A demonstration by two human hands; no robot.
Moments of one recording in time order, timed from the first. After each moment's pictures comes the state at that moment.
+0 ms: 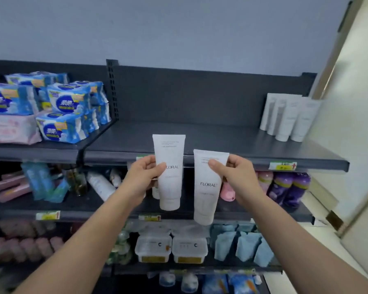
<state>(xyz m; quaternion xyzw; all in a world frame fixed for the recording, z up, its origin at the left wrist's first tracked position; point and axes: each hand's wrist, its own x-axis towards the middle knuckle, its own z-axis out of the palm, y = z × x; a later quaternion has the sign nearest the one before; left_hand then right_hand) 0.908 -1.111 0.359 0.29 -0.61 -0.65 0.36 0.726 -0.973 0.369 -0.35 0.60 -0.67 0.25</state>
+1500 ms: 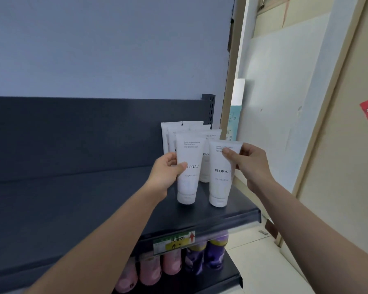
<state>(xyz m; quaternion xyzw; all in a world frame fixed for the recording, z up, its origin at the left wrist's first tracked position) 0.438 -1.095 0.410 0.16 -0.67 -0.66 0.29 0.314 -0.928 0.436 -0.26 0.64 -0.72 0.03</state>
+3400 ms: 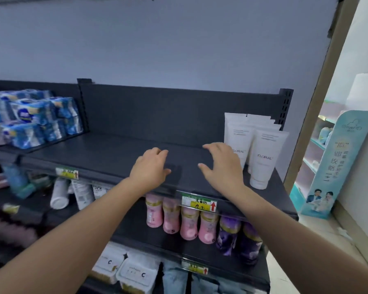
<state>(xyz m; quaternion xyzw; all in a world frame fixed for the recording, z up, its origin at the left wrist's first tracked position) 0.580 -1.042 0.399 0.49 -0.85 0.03 0.19 0.395 -0.964 0.401 -0.64 0.69 -0.33 -0.14</state>
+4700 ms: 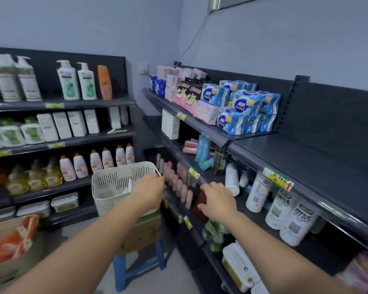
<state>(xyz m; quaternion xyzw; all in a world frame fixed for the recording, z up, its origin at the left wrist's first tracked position) 1.087 -1.009 0.305 0.80 -0.59 0.03 0.00 0.895 -1.083 0.296 -0.89 0.45 -0.07 0.02</state>
